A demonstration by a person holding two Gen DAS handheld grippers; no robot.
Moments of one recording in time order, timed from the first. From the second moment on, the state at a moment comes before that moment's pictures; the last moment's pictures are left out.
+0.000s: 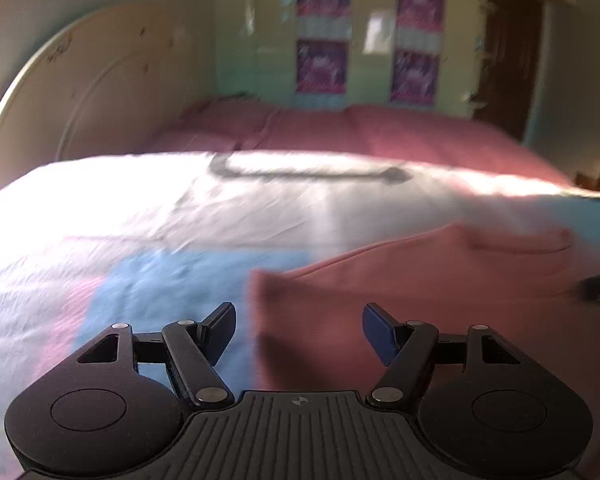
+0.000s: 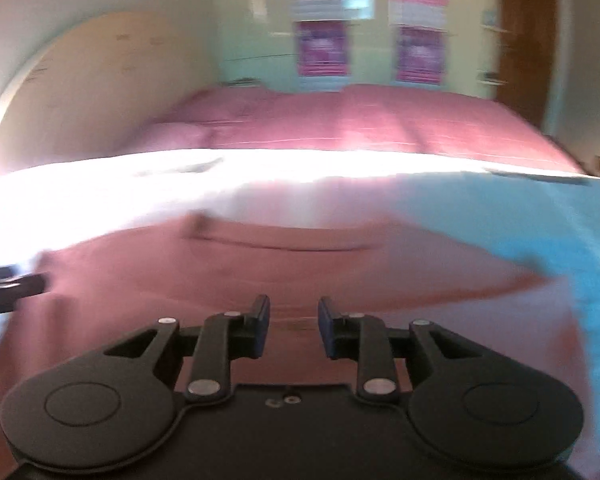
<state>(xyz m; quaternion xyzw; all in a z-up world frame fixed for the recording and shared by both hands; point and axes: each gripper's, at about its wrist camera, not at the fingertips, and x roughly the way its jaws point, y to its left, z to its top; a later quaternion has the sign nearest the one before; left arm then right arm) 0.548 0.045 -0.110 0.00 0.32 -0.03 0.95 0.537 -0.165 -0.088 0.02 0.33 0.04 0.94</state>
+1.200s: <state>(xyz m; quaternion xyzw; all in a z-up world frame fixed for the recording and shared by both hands) 0.441 -0.019 -0.132 0.05 0.34 -0.03 0.94 0.431 -0.249 -0.112 0.01 0.36 -0.02 0.93</state>
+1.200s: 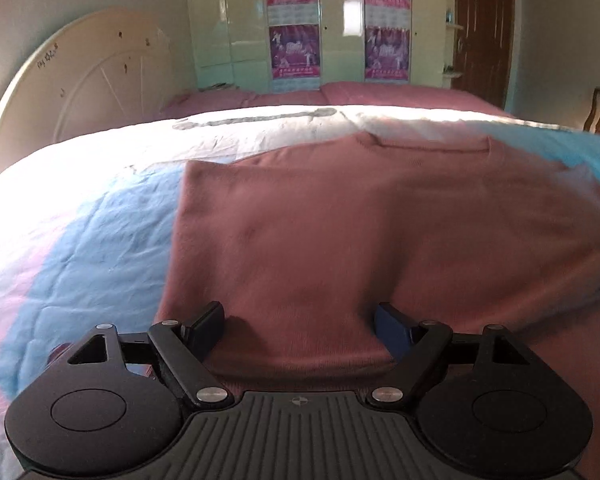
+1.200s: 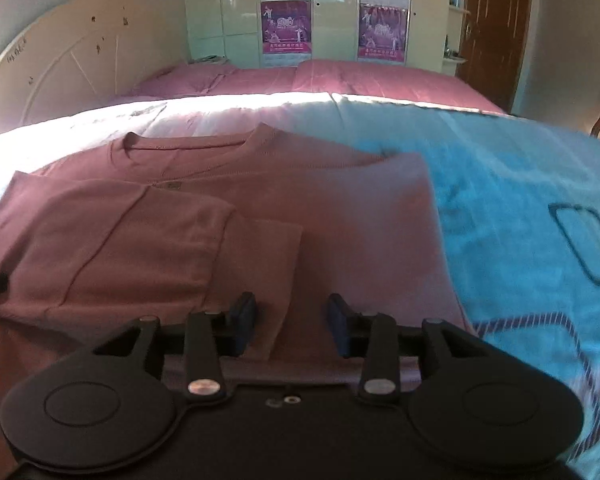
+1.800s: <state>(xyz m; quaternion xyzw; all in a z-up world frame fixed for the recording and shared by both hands) 0.426 -0.018 -0.127 0.04 0.36 0.02 0.93 0.404 -0.265 -0.100 0.03 0.37 0.07 0.93</state>
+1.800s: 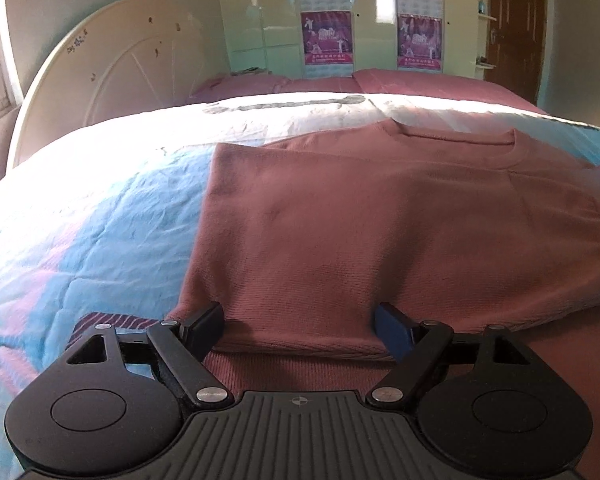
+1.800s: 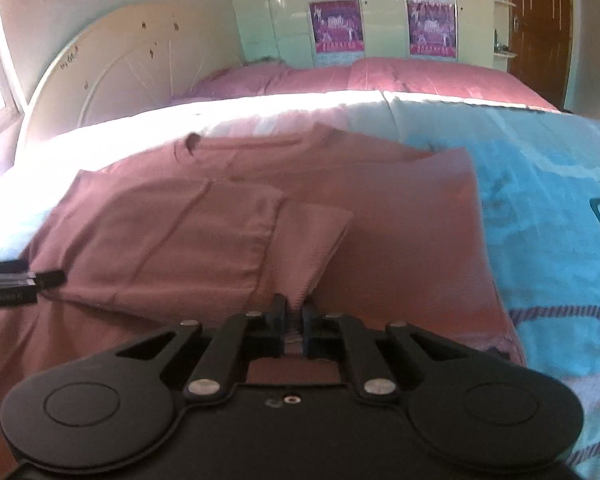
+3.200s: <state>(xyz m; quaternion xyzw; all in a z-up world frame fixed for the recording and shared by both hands) 0.175 0.122 -0.119 -0.13 0.40 -0.07 0.91 0.157 -0.383 -0.112 0.20 0.41 -0.03 0.89</state>
